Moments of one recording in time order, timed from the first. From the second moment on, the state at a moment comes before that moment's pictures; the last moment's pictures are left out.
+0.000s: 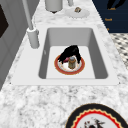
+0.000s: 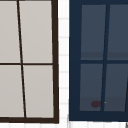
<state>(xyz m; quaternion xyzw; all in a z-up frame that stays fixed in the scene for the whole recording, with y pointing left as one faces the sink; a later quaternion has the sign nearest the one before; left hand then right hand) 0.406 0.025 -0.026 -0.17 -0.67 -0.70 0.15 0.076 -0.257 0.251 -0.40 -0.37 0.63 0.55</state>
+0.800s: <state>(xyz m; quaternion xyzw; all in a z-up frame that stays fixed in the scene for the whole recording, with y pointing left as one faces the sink) 0.410 0.059 -0.004 -0.19 -0.68 -0.69 0.14 0.076 -0.257 0.251 -0.40 -0.37 0.63 0.55</state>
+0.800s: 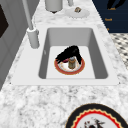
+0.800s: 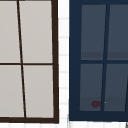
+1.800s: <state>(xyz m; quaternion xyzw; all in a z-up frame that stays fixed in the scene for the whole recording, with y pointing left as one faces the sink) 0.409 0.097 0.030 -0.19 -0.69 -0.68 0.14 0.076 -0.257 0.251 -0.40 -0.37 0.63 0.55</state>
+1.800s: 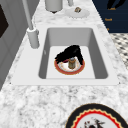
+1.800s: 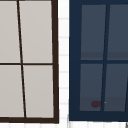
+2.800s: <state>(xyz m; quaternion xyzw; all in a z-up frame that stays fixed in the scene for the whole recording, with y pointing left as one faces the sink) 0.393 0.166 0.086 -0.19 -0.70 -0.68 0.13 0.076 -0.257 0.251 -0.40 -0.37 0.63 0.55</state>
